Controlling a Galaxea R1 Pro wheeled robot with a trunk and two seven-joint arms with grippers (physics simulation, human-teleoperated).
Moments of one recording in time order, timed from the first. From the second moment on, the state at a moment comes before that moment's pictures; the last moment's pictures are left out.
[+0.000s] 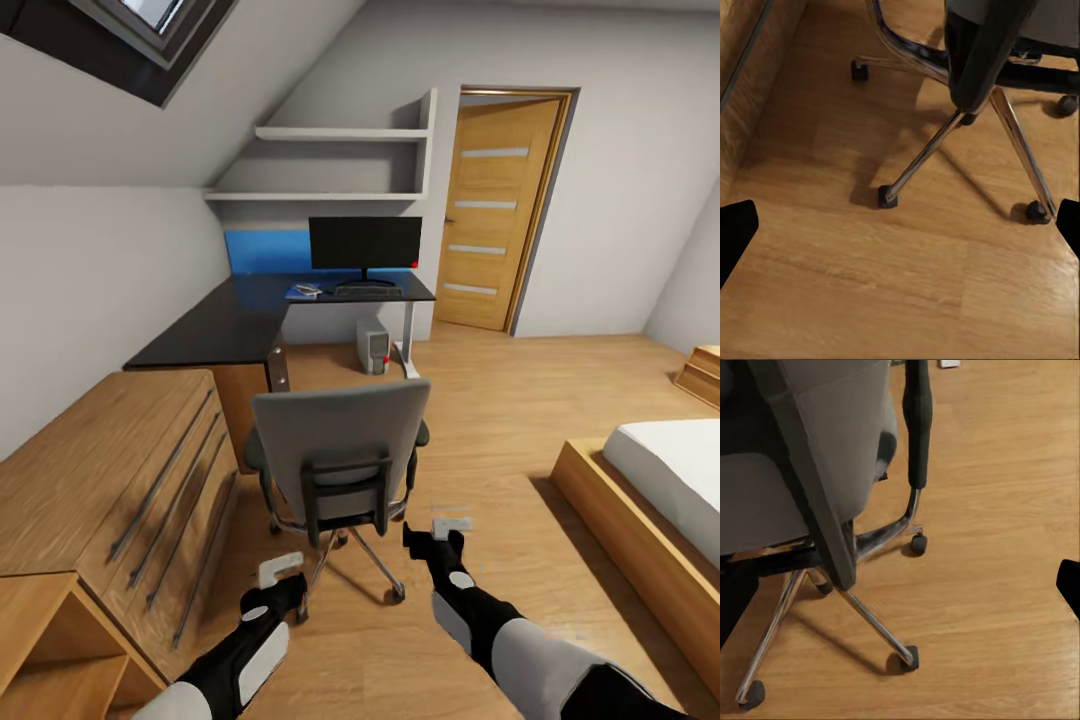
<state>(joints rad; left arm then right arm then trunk) -0.55 -0.08 -0.46 -0.48 0.63 -0.03 0.42 -0.74 0.10 0.58 -0.21 -0.54 -0.31 -0.20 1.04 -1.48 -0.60</state>
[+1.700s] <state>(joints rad) -0.66 -0.08 -0.46 -0.42 0.65 -0.09 0.32 -0.81 0.12 0.60 -0.16 -0.45 -0.26 -0.02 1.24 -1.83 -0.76</state>
